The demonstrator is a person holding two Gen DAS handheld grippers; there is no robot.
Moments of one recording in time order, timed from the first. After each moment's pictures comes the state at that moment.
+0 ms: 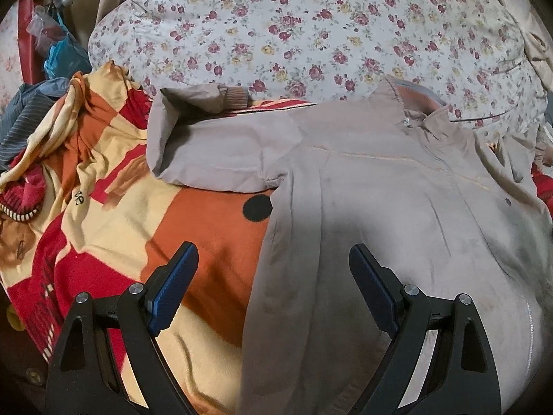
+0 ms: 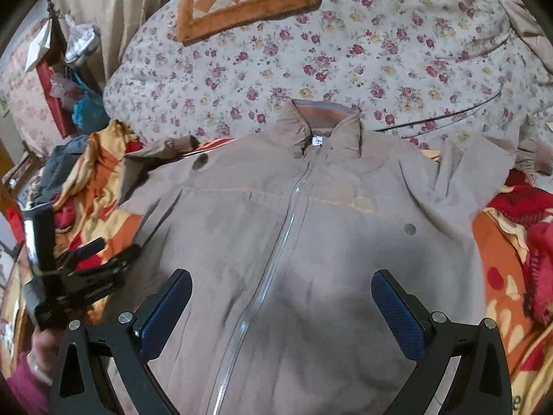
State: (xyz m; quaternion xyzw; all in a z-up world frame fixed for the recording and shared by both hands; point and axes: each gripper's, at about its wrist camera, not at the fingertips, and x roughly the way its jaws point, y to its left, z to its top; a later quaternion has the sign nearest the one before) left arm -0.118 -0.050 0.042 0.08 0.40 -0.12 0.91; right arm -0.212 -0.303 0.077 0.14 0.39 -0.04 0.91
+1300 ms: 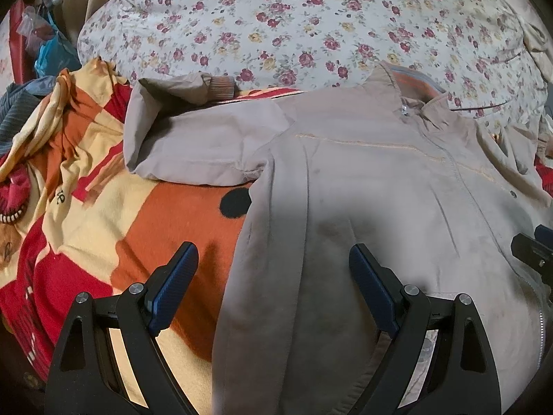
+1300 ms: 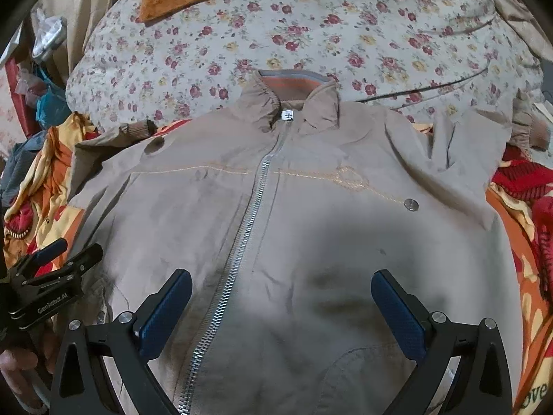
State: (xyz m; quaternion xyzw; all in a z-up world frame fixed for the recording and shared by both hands) left arm -0.110 -0.066 0.024 0.08 0.41 -0.13 0.90; right arm -0.190 -0.306 0.023 0.14 0.41 -0.10 0.90
